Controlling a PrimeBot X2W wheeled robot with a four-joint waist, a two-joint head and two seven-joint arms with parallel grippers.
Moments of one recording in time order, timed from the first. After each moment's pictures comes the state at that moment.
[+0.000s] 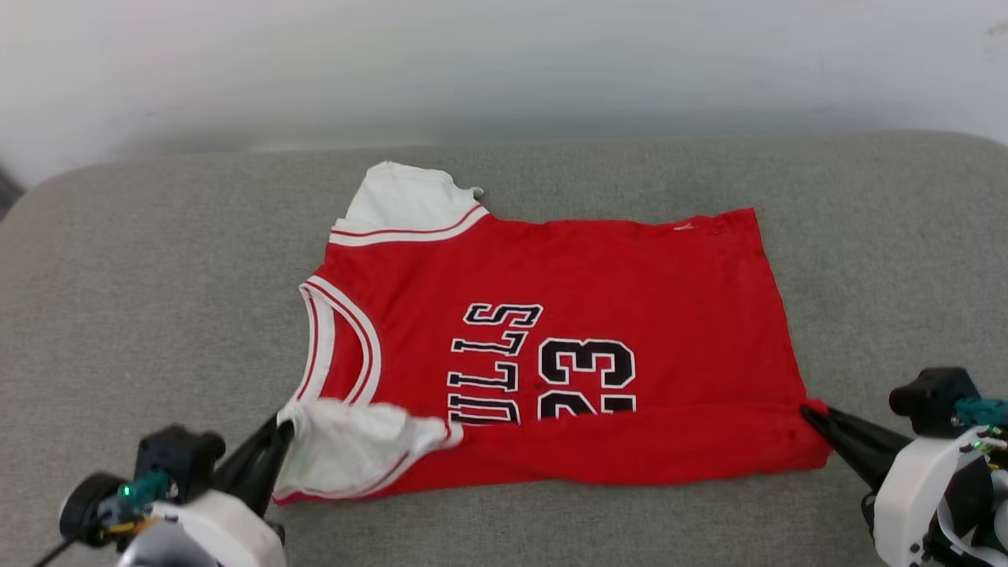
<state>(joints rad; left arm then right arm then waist) -0.09 0.83 -0.67 -0.13 -0.81 0.26 -0.14 -0.27 -0.78 0.67 0.17 0.71 0.13 0.05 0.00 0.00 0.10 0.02</state>
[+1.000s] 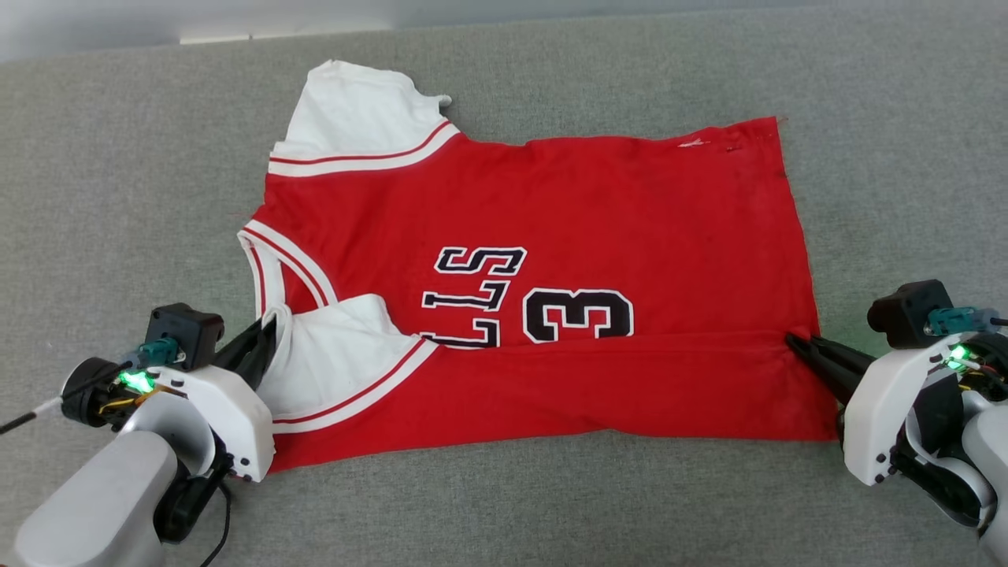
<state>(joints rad) -0.50 0.67 -0.73 0.40 -0.75 0.03 -0.07 -0.48 -0.66 0.67 0.33 0.72 0.13 0.15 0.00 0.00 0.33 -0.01</state>
